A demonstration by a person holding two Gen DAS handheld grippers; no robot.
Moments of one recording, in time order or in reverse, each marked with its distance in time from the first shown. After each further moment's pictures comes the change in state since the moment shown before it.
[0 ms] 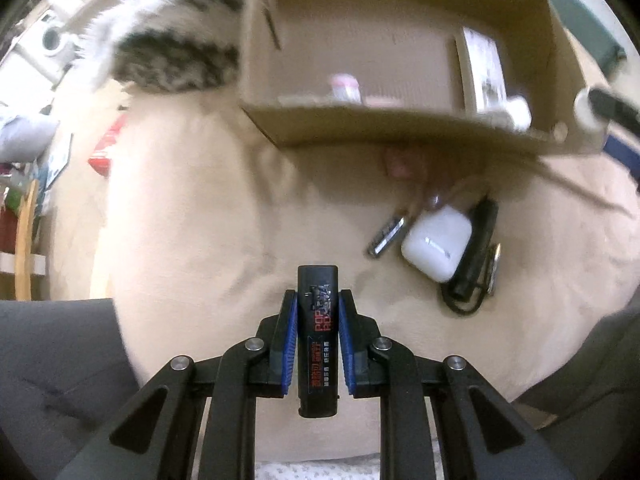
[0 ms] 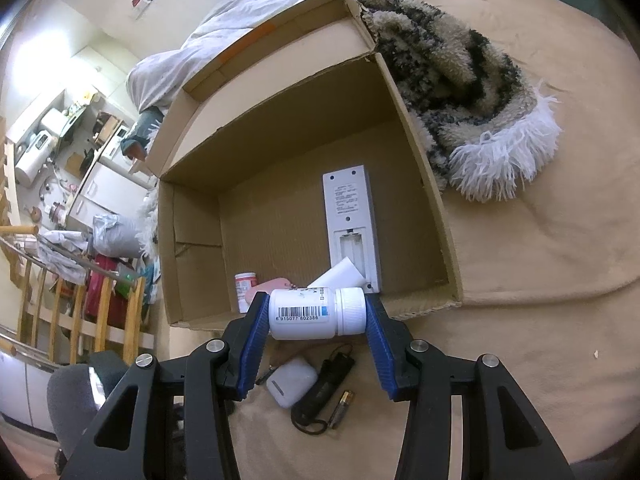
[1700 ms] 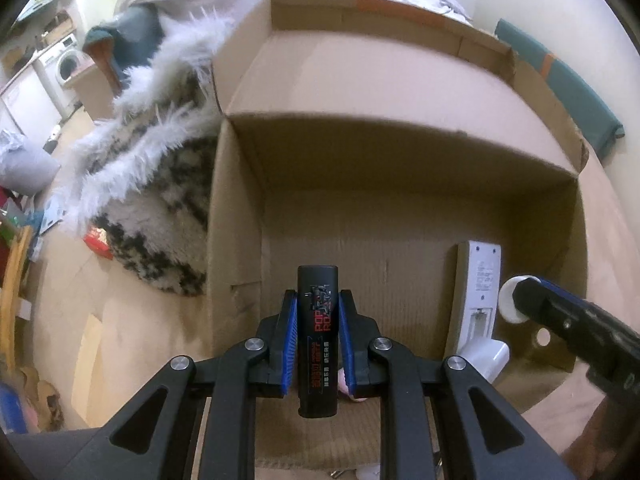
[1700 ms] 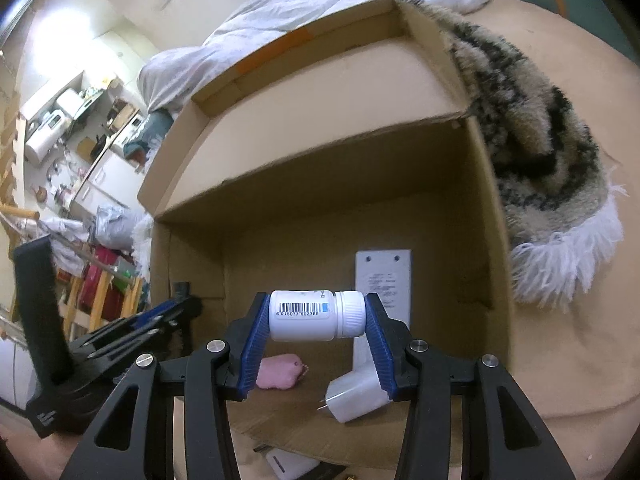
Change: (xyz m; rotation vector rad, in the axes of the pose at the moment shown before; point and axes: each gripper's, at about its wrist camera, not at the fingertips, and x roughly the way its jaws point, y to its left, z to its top) left arm -0.022 0.007 0.166 -0.042 -0.277 -0.050; right arm 0.052 0.028 0.063 -0.130 -0.019 0.018
